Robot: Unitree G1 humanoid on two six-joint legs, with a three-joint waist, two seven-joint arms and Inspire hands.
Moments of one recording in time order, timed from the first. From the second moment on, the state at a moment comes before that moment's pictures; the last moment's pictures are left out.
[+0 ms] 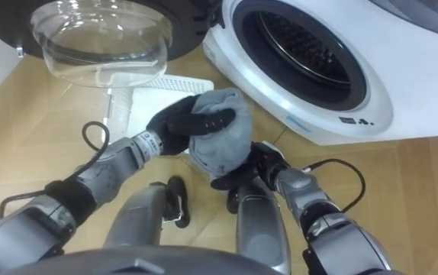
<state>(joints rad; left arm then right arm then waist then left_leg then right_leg) -0.32 0.15 -0.59 0.84 -0.92 -0.07 -0.52 -0.27 -0.19 0.39 1.17 0.20 -0.11 0.23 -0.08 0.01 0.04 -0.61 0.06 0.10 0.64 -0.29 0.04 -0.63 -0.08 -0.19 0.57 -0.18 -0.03</state>
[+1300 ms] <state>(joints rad) -0.29 0.12 -0.45 0.71 -1.15 -0.05 -0.49 -0.26 -0.17 0.37 1.17 0.19 -0.07 0.18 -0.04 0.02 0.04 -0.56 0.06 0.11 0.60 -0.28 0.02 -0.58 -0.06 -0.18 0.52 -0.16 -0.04</state>
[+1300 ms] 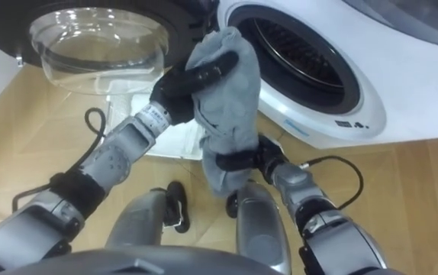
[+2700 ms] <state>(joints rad) -0.17 0.18 -0.32 0.97 -0.07 -0.17 0.15 -0.43 -0.33 0.01 1.26 1.04 -0.06 -0.04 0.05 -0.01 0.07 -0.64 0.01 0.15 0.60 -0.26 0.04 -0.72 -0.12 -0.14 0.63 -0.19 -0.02</state>
